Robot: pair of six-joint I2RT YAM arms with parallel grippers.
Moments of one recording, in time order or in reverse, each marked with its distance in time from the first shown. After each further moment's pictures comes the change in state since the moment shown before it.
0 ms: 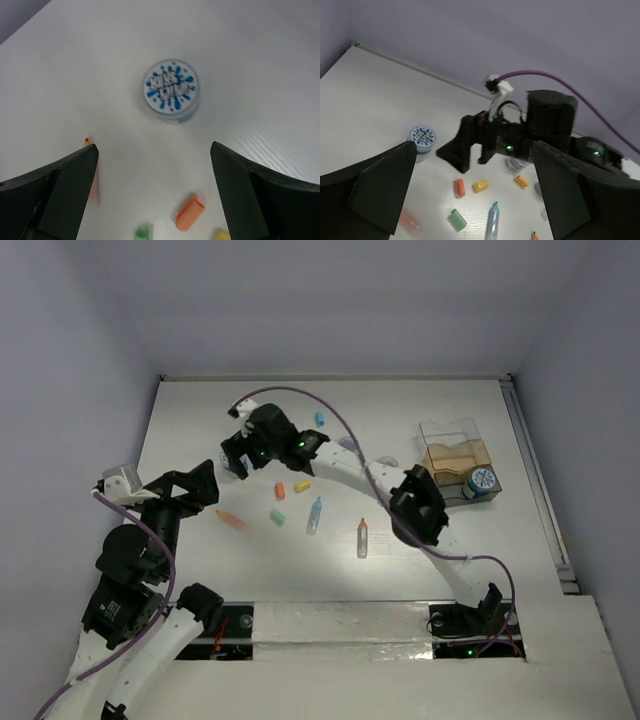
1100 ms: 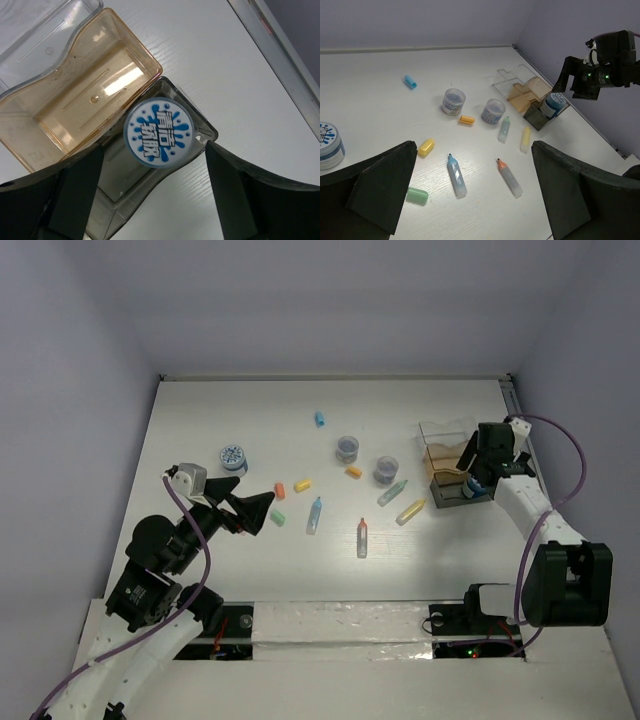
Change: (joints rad) left arm -0.016 0.013 -0.157 0.124 0.574 0.098; right arm -0.916 -0.970 -1.193 -0.062 0.534 0.262
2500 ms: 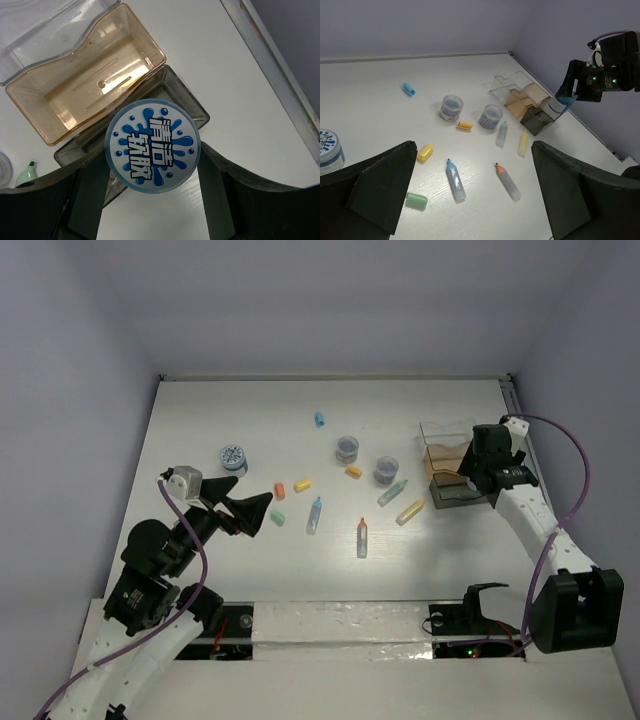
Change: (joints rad) left arm 0.016 -0.025 0.000 0.013 0.021 0.003; right arm 0.099 -0.127 0.019 -0.128 0.063 -0.007
